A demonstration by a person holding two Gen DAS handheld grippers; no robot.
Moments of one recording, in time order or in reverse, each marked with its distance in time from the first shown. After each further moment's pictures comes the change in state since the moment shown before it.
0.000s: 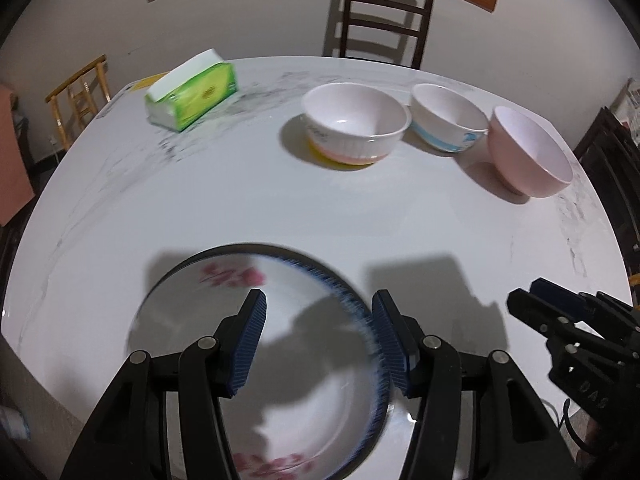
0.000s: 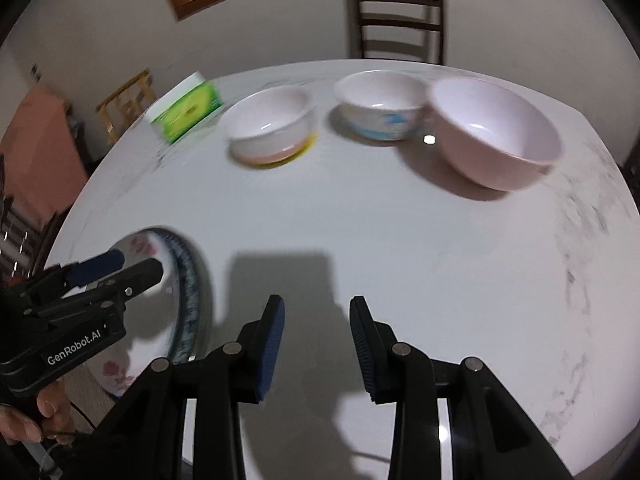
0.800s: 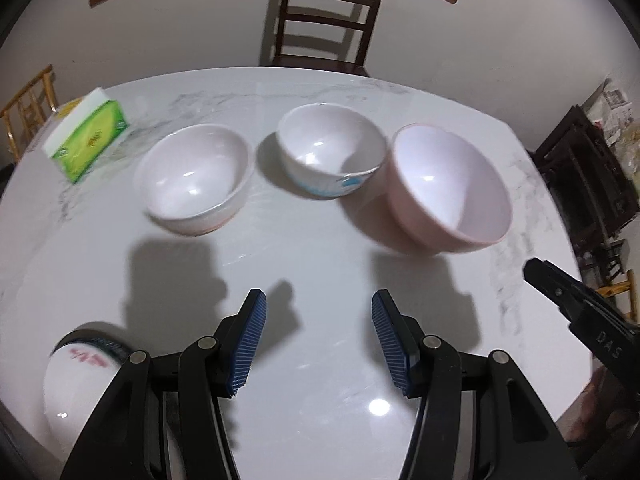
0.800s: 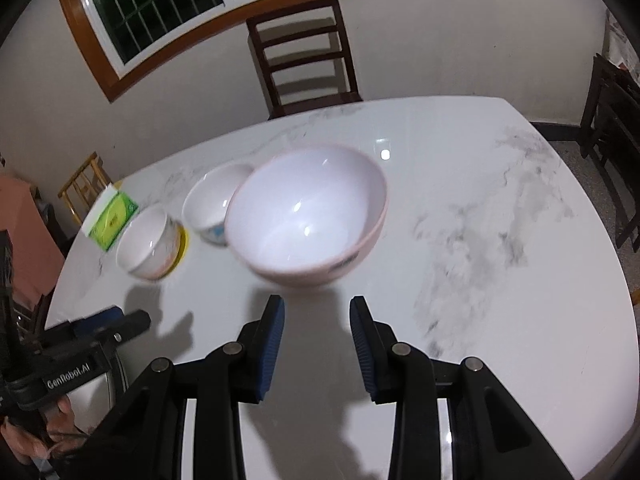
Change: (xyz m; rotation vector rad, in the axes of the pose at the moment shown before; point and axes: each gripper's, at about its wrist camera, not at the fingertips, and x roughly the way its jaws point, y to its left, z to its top) left arm 0.027 -0.121 0.083 0.011 0.049 -0.153; right arm -0.031 -0.159 0.075 0.185 -0.133 -0.053
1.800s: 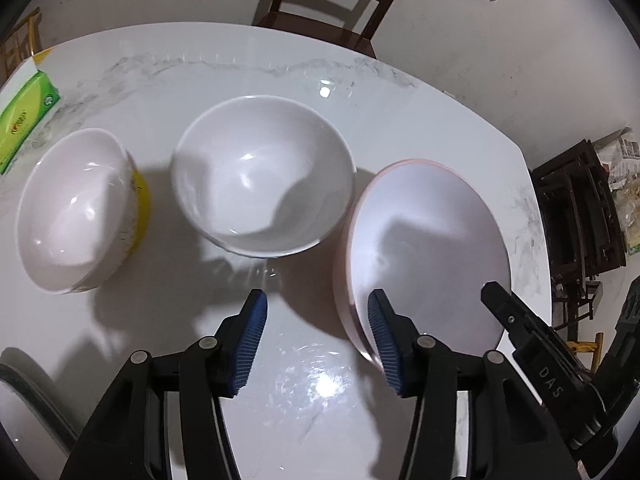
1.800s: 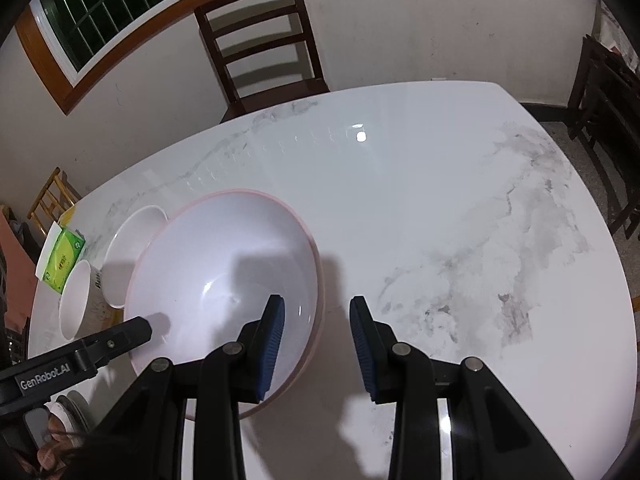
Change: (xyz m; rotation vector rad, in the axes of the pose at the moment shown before) left arm 0.088 -0.034 0.082 -0.166 0.157 -0.087; right arm 0.087 -0.041 0.063 0.070 0.102 -0.070
